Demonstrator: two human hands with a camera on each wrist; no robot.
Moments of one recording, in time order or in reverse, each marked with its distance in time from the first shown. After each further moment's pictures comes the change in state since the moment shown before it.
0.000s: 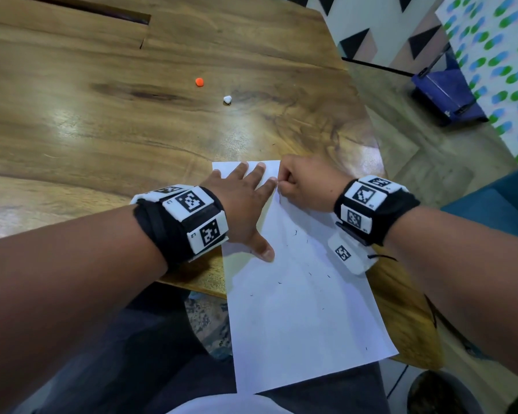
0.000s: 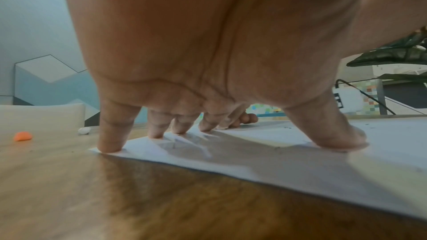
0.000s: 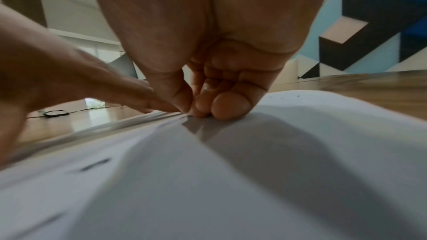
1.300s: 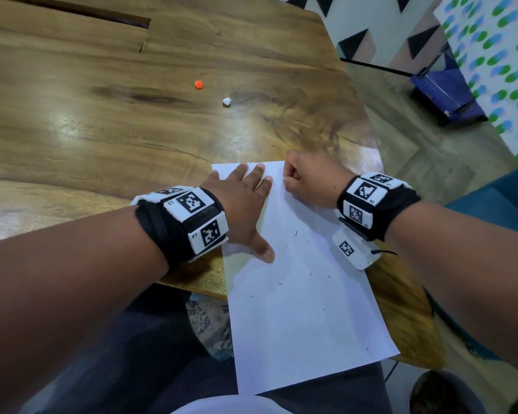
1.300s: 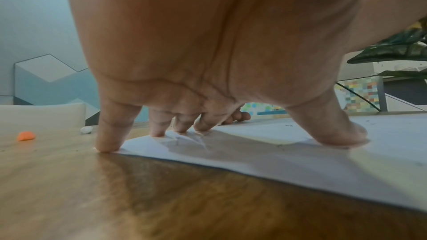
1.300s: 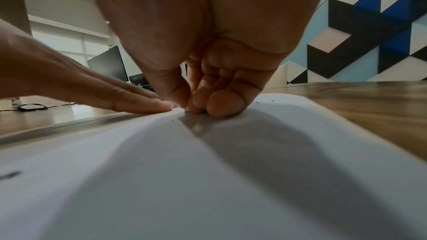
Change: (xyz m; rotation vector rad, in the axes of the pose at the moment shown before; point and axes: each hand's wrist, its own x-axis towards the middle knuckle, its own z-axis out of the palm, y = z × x) left_hand -0.002 0.001 -0.001 0.004 -0.008 -0.016; right_hand 0.004 0.008 -0.006 -0.013 0.028 0.018
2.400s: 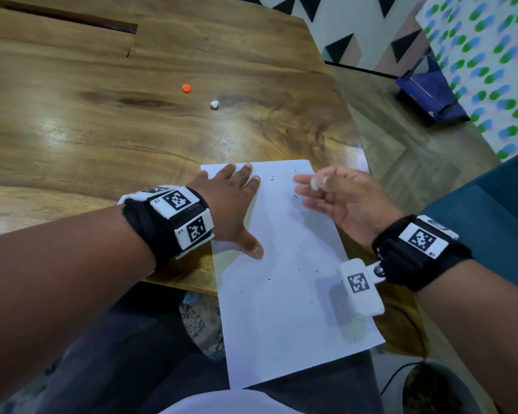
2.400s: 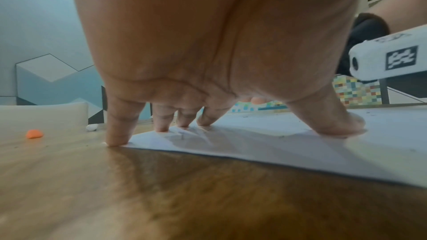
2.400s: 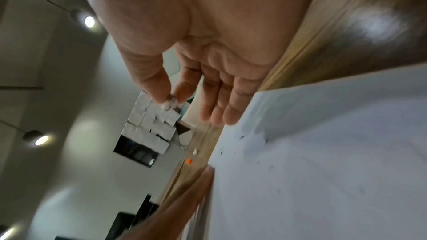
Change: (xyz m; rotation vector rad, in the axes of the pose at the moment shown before) left_hand 0.002 -0.005 0.005 -0.023 0.064 0.022; right_hand -0.084 0.021 0.000 1.470 0.125 0.266
